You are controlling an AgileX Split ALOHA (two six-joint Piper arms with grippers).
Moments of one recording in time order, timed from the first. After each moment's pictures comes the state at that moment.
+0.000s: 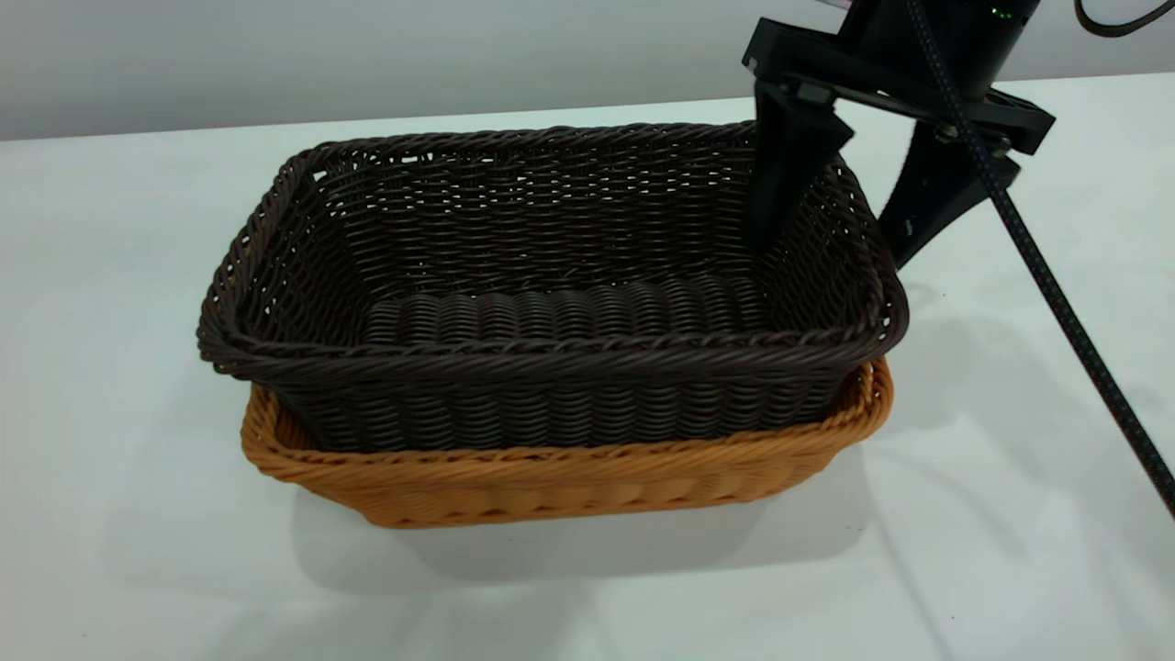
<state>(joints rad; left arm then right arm) -0.65 1.12 -1.11 -0.99 0.36 1.52 0.29 2.01 -1.37 0.47 1.06 -0.13</state>
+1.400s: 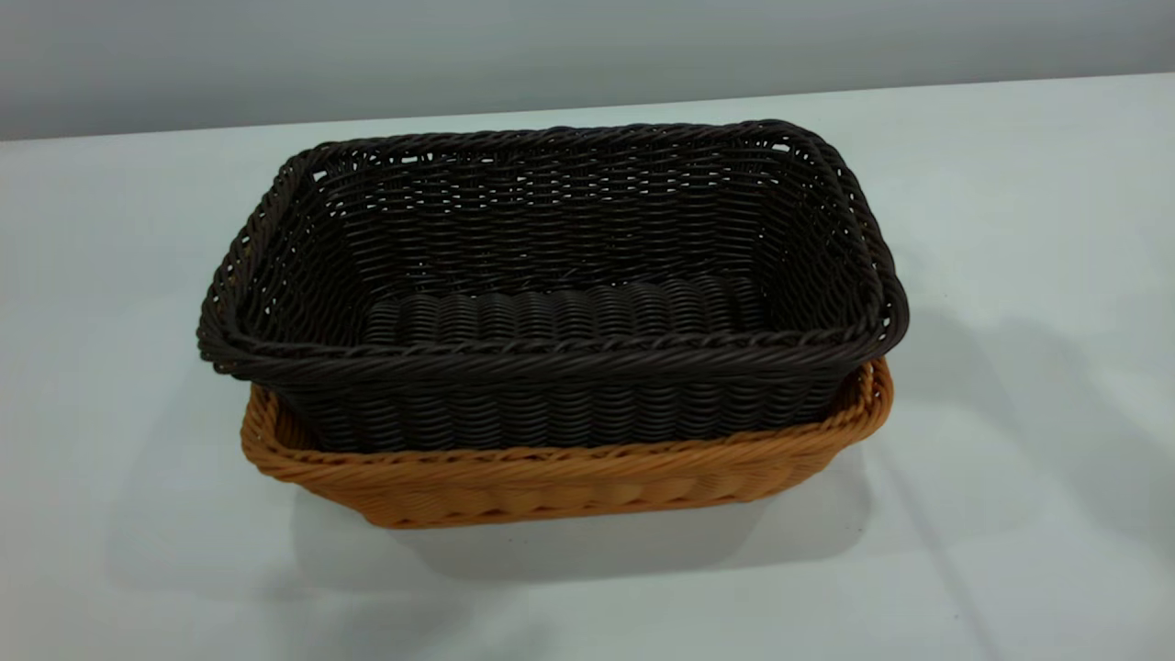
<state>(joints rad) -0.65 0.95 -1.10 -0.99 0.39 1.43 0.29 1.79 -1.66 0.40 1.22 -0.22</state>
